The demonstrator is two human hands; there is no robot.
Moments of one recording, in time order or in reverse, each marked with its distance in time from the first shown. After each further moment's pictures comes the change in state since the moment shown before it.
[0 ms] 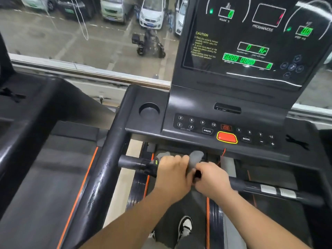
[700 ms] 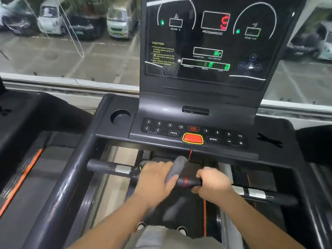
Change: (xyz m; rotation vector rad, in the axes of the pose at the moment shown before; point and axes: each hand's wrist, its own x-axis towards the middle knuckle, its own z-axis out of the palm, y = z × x) left_hand 0.011 0.068 0.009 0.061 0.041 0.009; right_hand -0.017 0.130 -0.017 -0.024 -0.100 -0.029
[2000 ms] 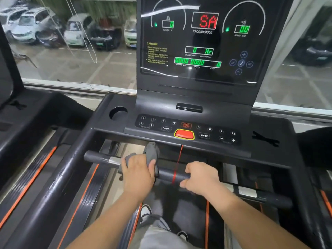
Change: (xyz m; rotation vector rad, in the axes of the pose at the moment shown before) left_hand -0.013 0.017 0.029 0.070 0.336 -0.512; right_hand 0.003 0.015 0.004 0.074 0.035 -0.059
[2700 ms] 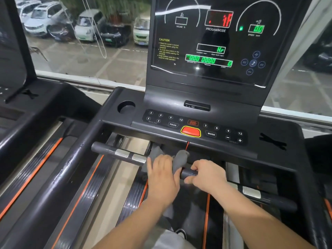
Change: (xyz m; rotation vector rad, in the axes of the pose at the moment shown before) left_hand -0.037 0.051 0.012 -0.190 -0.059 0.162; right_hand -0.003 0.004 0.001 0.032 0.015 0.035
